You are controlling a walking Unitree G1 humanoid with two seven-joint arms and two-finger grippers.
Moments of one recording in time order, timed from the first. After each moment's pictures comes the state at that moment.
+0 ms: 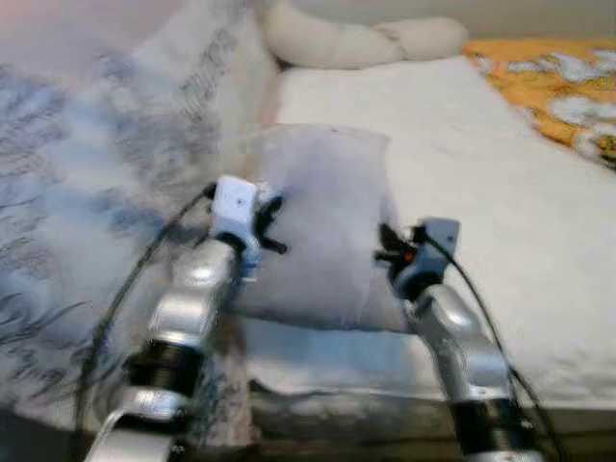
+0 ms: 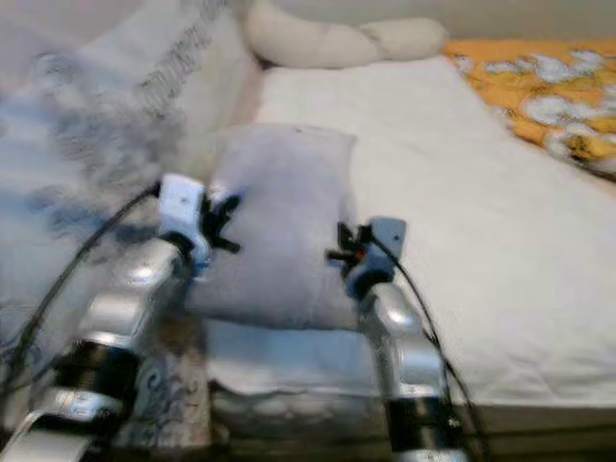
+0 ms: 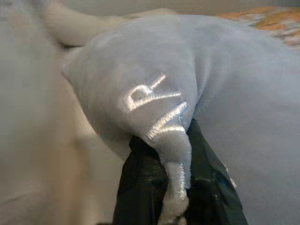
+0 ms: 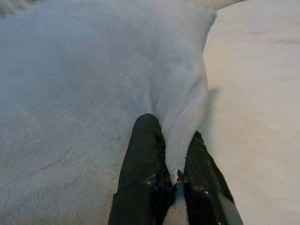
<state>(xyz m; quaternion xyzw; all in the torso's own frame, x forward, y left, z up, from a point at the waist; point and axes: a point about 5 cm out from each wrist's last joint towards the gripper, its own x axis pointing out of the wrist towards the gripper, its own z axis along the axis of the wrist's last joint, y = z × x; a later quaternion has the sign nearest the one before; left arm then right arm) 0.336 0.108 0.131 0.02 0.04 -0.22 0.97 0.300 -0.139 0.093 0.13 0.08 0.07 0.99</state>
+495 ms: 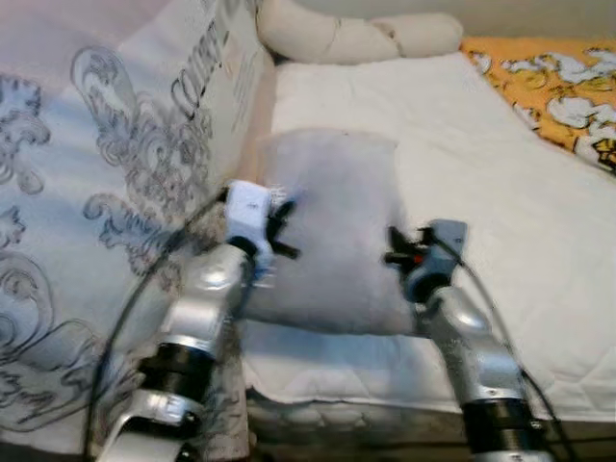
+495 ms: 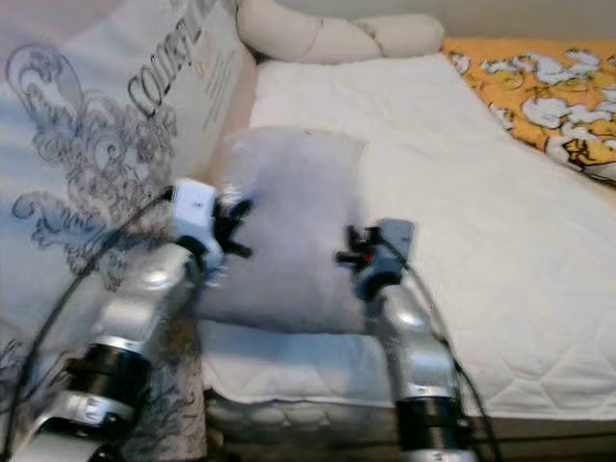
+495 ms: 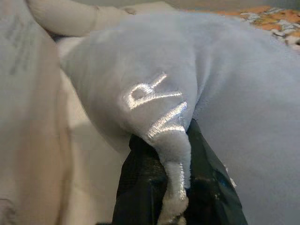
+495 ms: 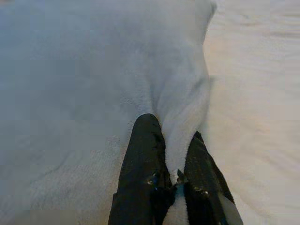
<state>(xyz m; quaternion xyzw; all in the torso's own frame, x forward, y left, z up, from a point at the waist) 0.334 0.106 0.125 0.02 0.04 -0.21 0.98 0.300 -0.144 0.092 0.13 0.10 0.07 0.98</state>
